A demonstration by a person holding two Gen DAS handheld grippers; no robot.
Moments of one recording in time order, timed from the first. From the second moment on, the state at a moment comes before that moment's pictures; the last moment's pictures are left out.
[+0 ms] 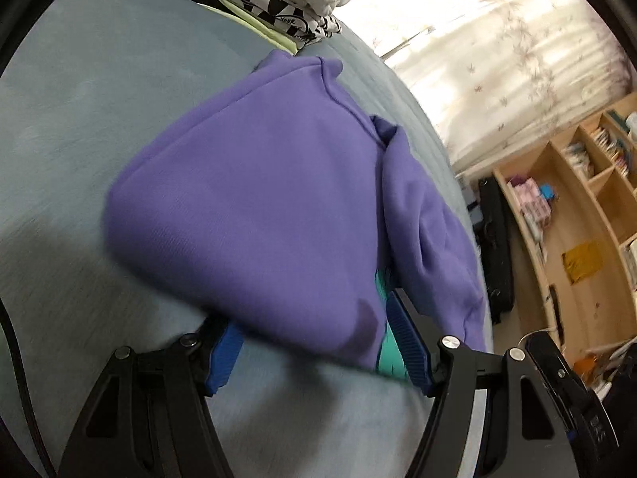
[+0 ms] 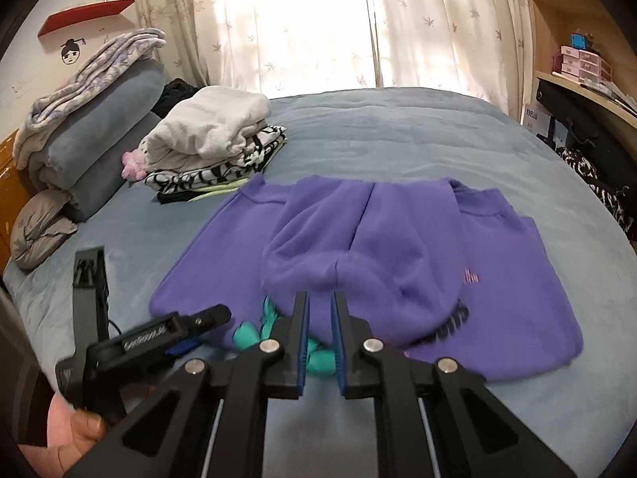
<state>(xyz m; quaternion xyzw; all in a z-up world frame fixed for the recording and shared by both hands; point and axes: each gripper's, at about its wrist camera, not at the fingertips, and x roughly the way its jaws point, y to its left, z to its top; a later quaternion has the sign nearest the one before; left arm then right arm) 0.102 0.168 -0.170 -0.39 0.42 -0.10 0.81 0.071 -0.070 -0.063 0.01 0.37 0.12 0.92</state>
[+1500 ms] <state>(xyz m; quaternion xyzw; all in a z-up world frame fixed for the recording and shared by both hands) 0.178 -0.258 -0.122 0.22 0.39 -0.23 0.86 0.022 -0.389 -0.141 0.36 0.40 -0.06 0.84</state>
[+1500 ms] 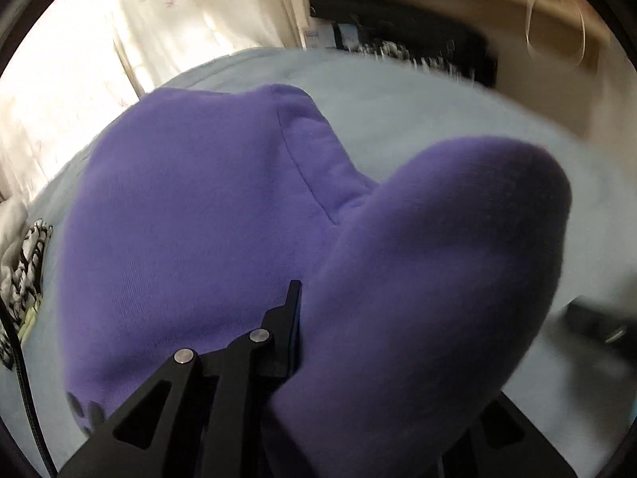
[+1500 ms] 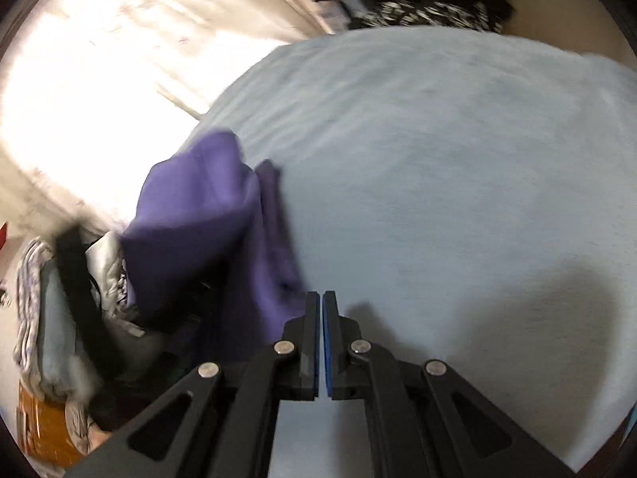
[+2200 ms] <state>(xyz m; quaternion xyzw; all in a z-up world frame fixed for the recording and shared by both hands) 0.143 -0.175 -0.047 0.08 0.42 -0.32 0.85 0.030 -0.391 -0.093 0.32 0.39 -0.01 0.87</state>
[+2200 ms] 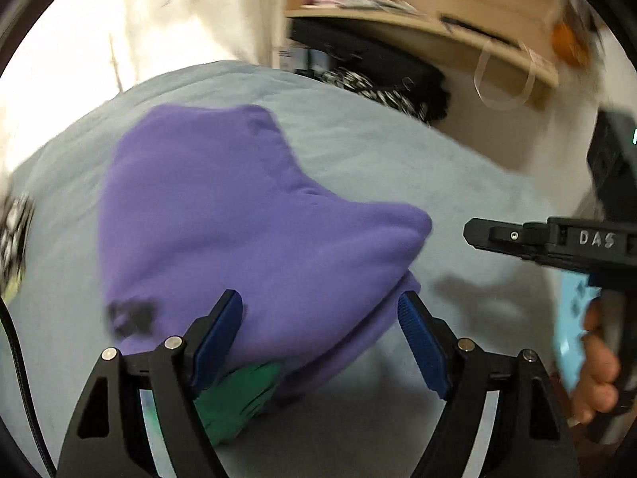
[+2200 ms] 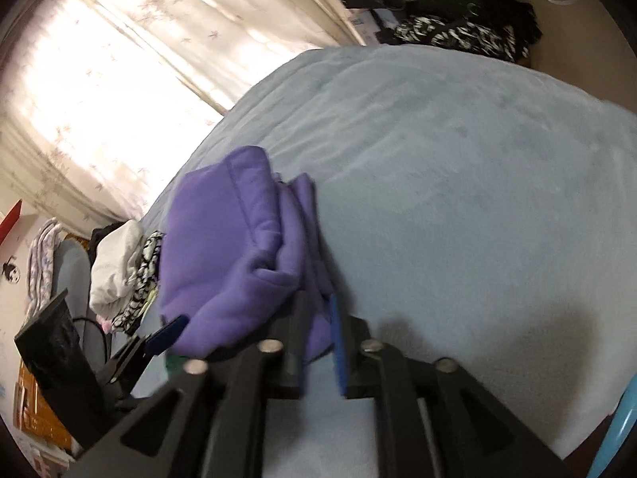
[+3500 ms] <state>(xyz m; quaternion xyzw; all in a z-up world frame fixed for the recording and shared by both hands) 0.195 -0.104 -0.035 0.00 0.42 -0.17 0.89 0.091 -0.379 -0.118 0.29 0.43 0.06 0.85</state>
